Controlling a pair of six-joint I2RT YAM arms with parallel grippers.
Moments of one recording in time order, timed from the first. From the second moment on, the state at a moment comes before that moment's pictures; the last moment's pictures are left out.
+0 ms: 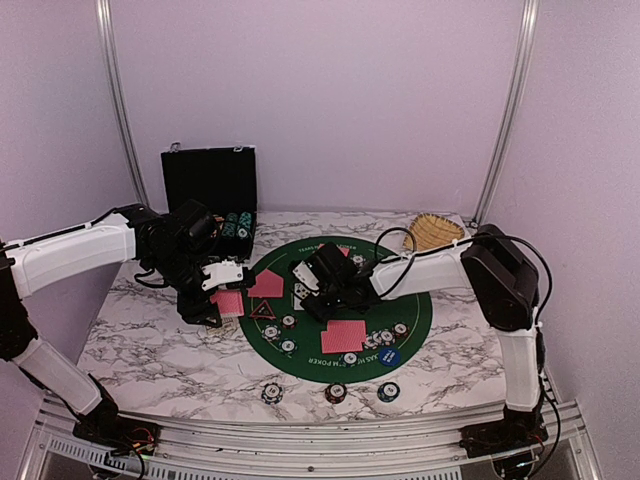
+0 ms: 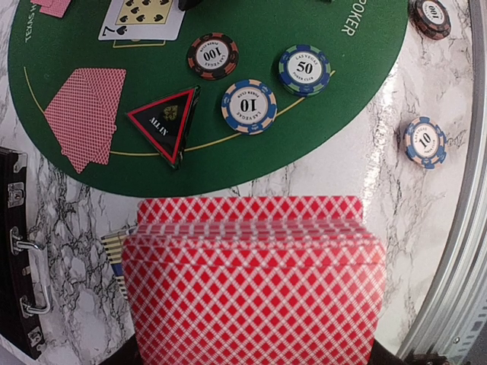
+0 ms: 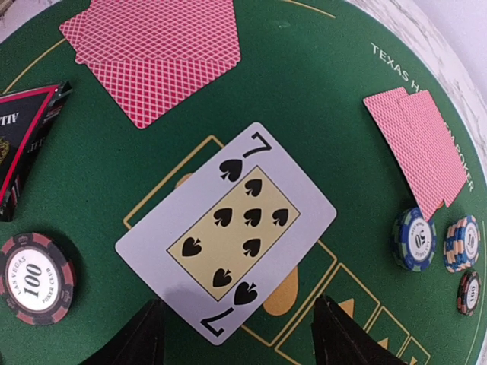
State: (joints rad) left arm -0.63 1.49 1.20 -0.99 0.15 0.69; right arm 0.89 2.13 1.43 -0.18 0.25 -0.11
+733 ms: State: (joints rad) left arm -0.63 1.49 1.21 -1.00 0.17 0.69; right arm 0.67 1.78 1.22 0.00 -0.32 0.60
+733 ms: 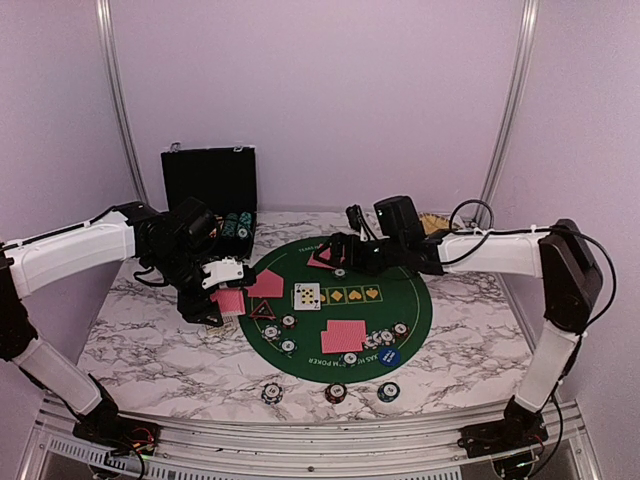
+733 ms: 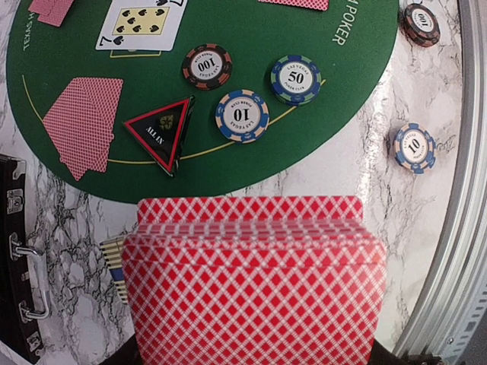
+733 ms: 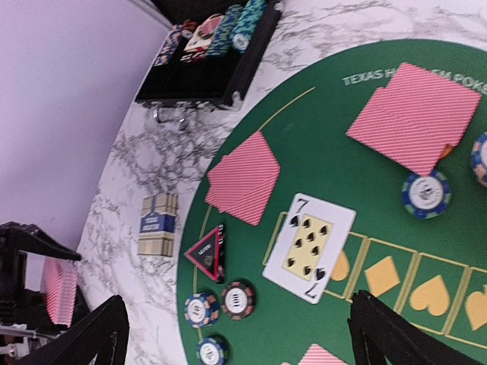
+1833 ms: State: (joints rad) left arm -0.64 1.49 1.25 -1.00 0.18 0.67; right arm 0.89 2.04 1.26 0.50 -0.73 1.08
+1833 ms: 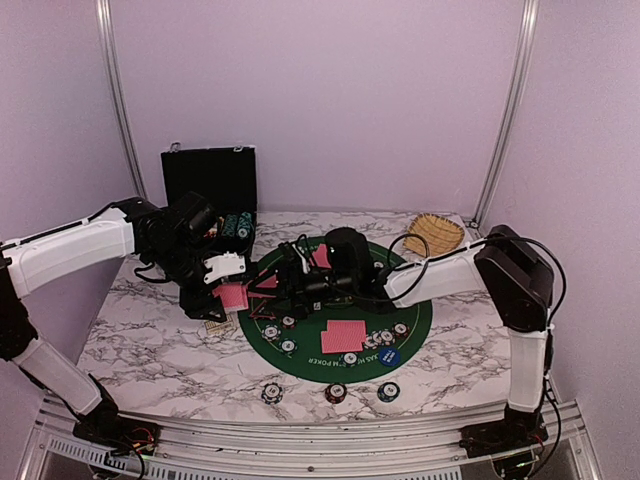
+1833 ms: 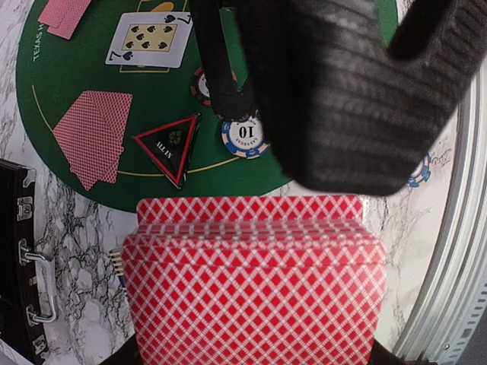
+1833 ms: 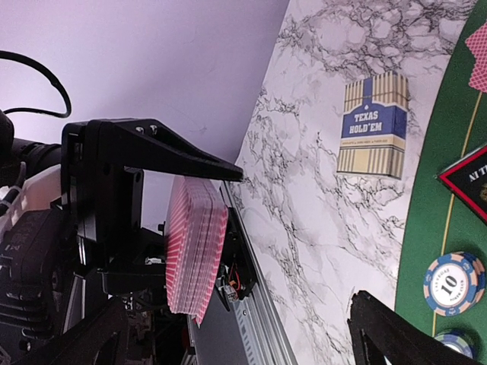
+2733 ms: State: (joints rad) left arm -0.66 1.51 1.28 -1.00 0.21 0.67; right arm 0.94 2.22 1.45 0.62 -0.76 1.23
